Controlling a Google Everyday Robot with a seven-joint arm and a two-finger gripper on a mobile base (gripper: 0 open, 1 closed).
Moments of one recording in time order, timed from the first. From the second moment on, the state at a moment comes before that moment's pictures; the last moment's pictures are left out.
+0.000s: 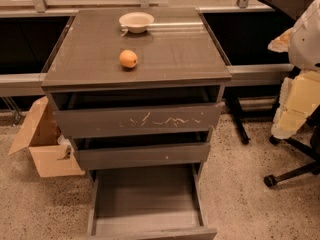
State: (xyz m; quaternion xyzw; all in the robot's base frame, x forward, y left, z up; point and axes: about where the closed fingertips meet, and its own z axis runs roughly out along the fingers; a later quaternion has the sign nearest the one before) arm 0.438 -0.216 0.977 -0.60 0.78 -0.04 0.16
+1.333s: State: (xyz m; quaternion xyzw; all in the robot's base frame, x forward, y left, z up) arm 0.520 -0.147 0.960 -0.61 0.76 0.02 0.21
